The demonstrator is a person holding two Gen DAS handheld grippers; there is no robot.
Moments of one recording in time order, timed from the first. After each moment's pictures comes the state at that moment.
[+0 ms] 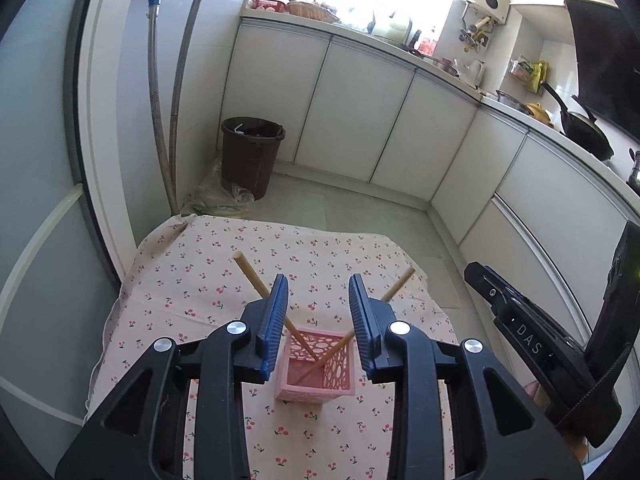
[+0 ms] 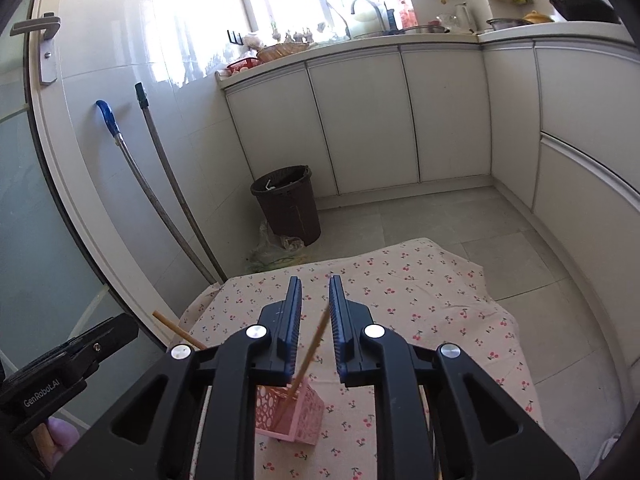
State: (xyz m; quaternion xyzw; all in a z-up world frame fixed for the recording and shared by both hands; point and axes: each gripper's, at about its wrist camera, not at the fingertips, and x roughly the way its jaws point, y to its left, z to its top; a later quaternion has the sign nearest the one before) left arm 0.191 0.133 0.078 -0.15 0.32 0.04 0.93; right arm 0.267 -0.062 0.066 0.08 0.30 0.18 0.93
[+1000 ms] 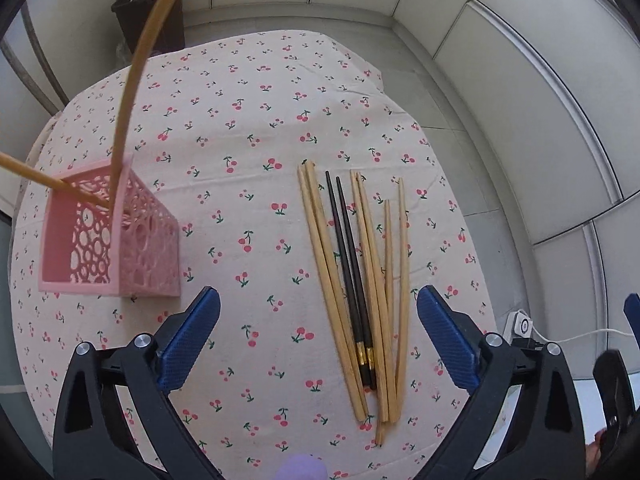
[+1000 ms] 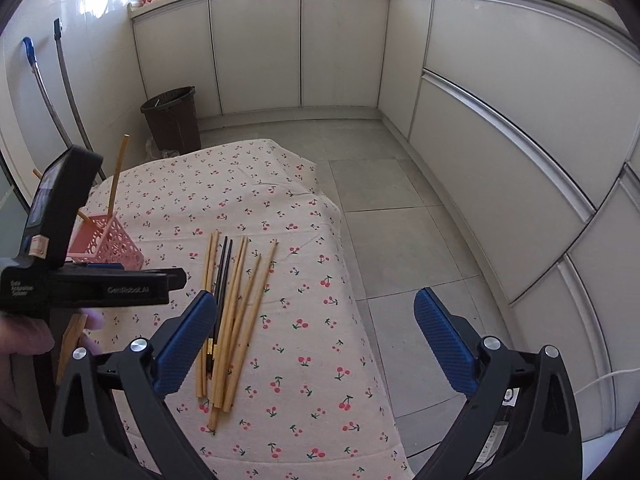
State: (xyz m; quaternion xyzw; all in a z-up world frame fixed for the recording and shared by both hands) left arm 0.276 -0.023 -0.076 -0.06 0.59 -0.05 0.81; right arm 0.196 -0.229 0.009 -0.01 0.42 0.03 0.91
